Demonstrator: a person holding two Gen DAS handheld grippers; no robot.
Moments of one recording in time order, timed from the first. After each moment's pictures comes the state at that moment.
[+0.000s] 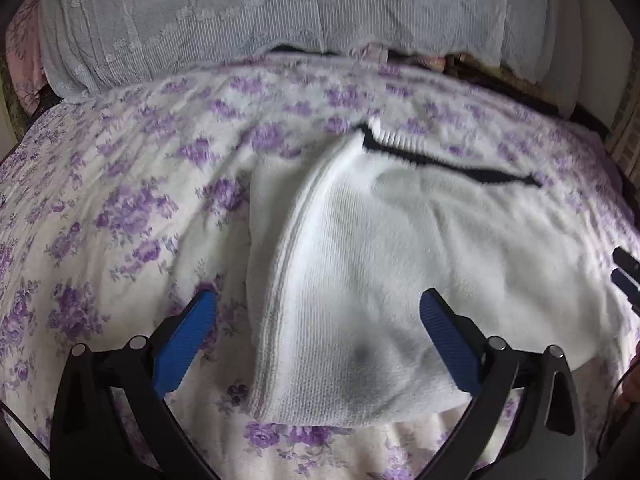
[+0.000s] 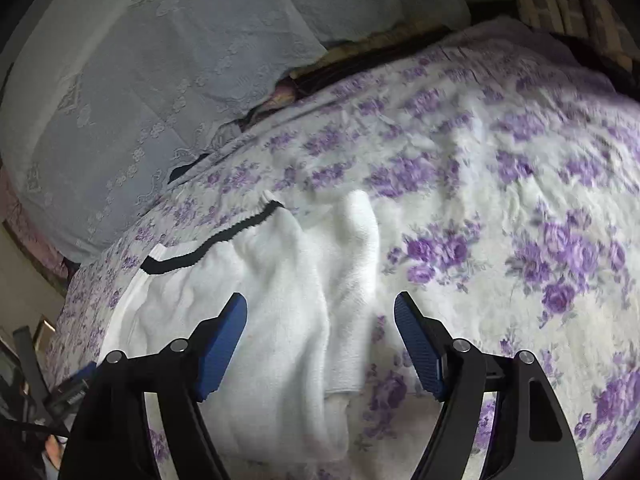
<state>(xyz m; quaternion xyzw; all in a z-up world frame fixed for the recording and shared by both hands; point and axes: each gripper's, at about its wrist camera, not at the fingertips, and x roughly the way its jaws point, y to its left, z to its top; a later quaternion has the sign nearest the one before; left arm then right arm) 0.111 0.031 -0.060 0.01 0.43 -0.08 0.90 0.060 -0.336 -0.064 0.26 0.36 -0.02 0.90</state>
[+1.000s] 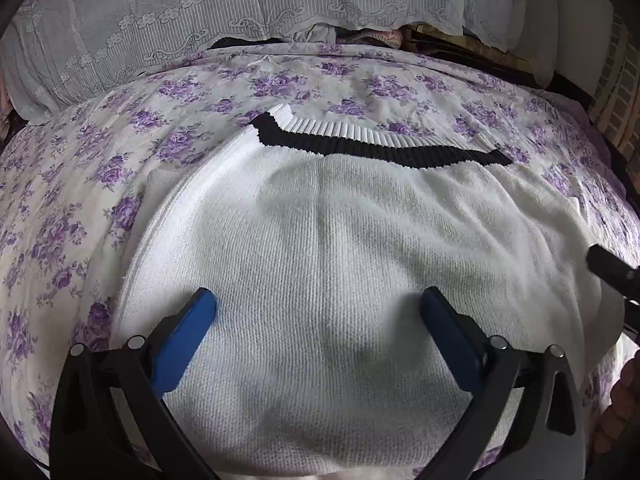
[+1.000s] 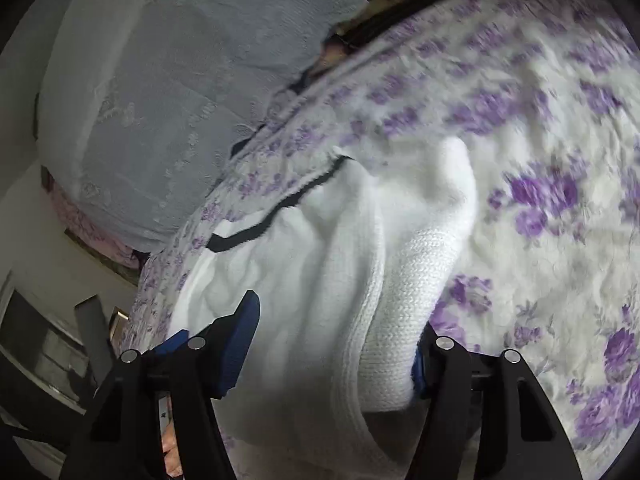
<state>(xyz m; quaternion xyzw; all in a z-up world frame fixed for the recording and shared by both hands) 0.115 -0.040 -0.055 0.03 0.41 -0.12 0.90 0.082 -0.318 -0.087 0.35 0.38 0.10 0.85</state>
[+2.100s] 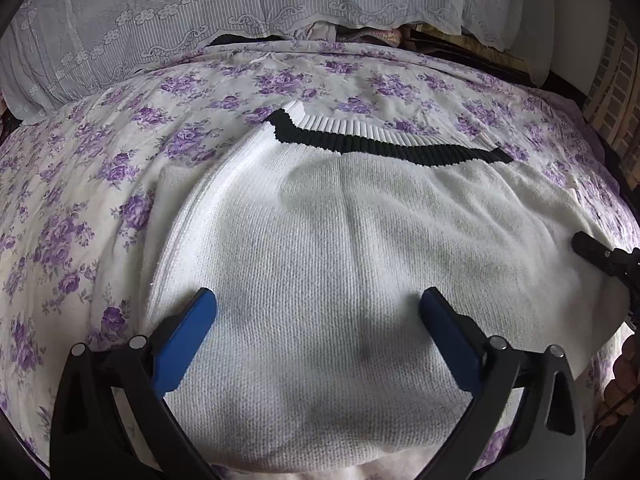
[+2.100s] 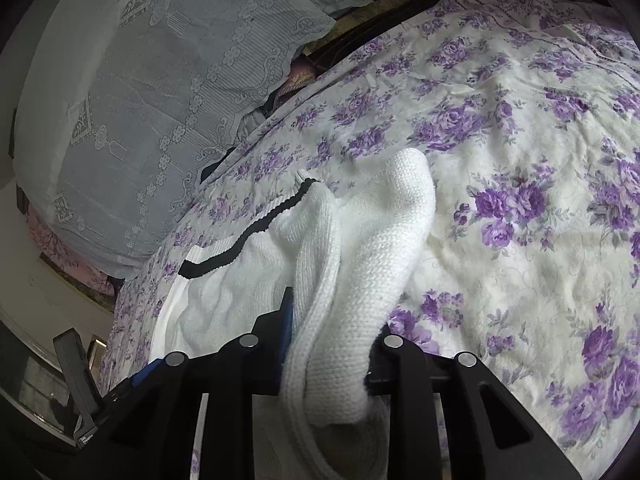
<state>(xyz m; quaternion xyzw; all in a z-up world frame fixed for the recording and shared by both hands) 0.117 -0.020 -0.052 0.03 0.42 -0.14 0.90 0.076 -0.314 -0.070 0.32 0.35 0.04 0.88</state>
